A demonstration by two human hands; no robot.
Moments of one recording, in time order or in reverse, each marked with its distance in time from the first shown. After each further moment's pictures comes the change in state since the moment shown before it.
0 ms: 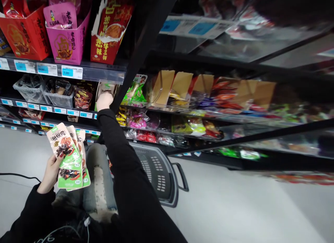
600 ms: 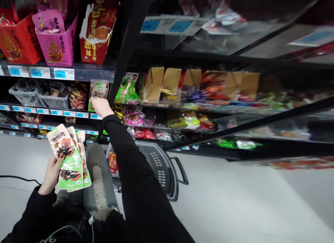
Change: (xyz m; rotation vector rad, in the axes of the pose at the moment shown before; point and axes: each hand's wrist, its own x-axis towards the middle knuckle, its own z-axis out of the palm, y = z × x) left_hand -0.005 0.000 0.009 0.021 -0.043 0.005; right_hand -0.029 0.036 0.002 -0.102 0.123 -0.492
